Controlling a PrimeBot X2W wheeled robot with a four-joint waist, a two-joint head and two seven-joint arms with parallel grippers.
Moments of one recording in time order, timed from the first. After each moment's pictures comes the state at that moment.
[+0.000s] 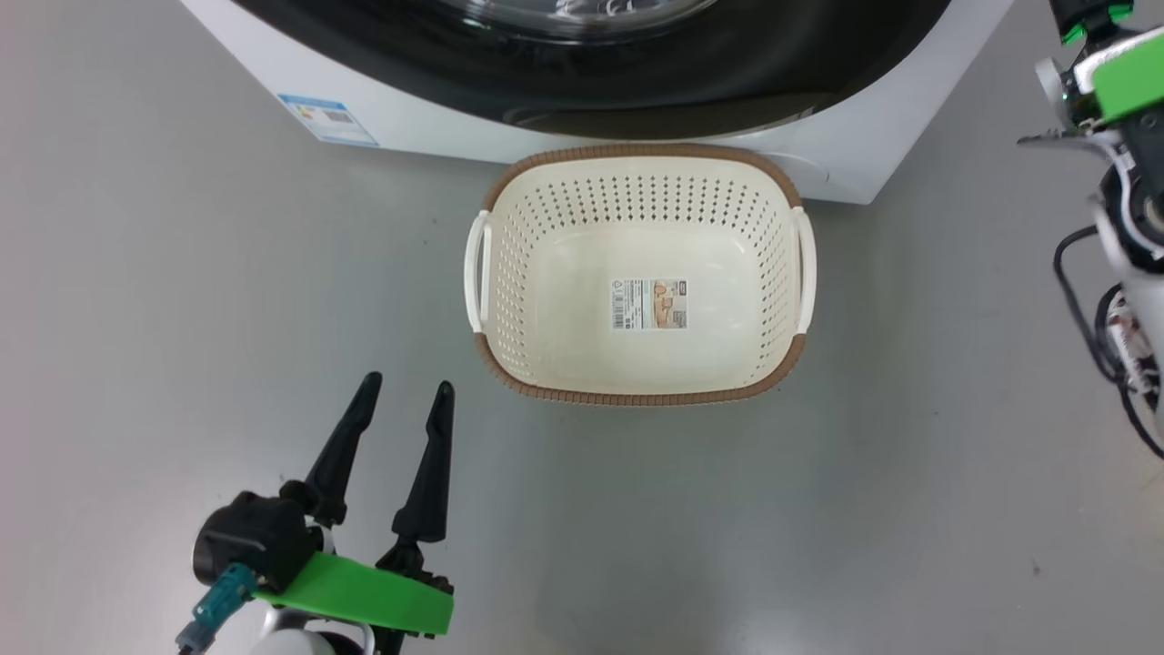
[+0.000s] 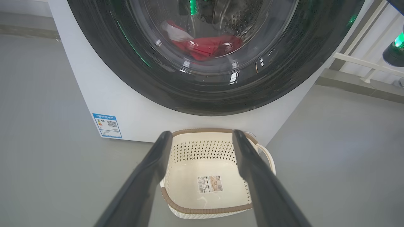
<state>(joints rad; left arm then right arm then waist) -0.21 0.04 -0.17 0.17 -0.32 -0.10 -0.25 -0.92 -0.34 0.24 0.38 1.50 0.13 0.05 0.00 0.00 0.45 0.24</state>
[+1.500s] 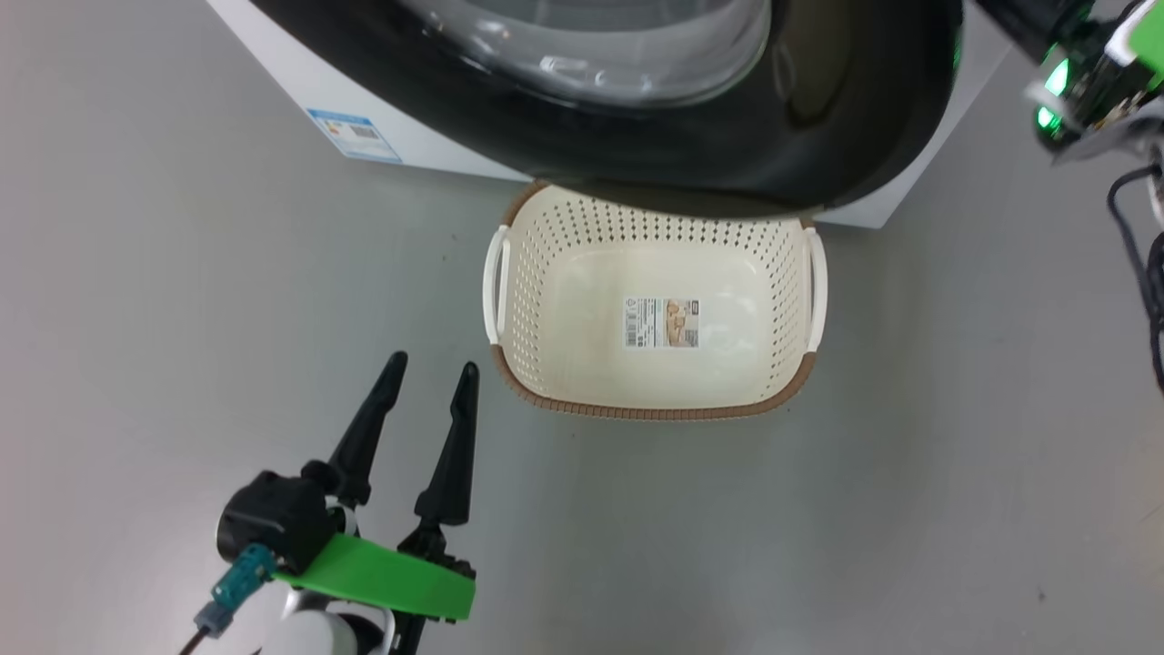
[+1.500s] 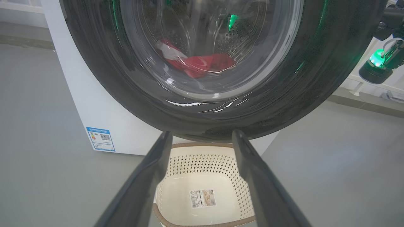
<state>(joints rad) -0.26 0.03 -0.22 0.17 -0.35 -0.09 -0.25 -1.04 -0.37 0.24 0.55 1.73 0.12 0.62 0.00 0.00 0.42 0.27</state>
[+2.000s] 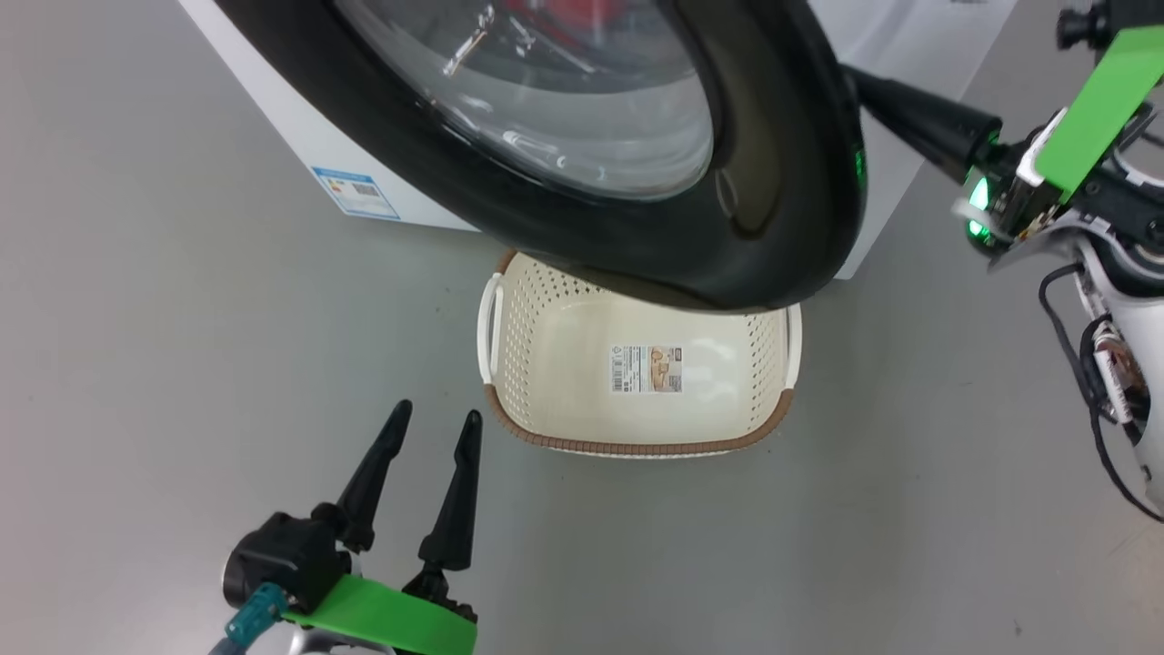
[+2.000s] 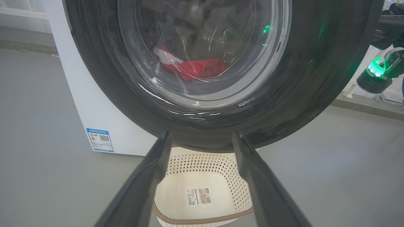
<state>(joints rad) -0.19 0.04 -0.22 0.18 -0.33 -0.09 -0.25 -0.89 -0.33 0.24 0.50 1.72 0.12 0.68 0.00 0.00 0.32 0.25</state>
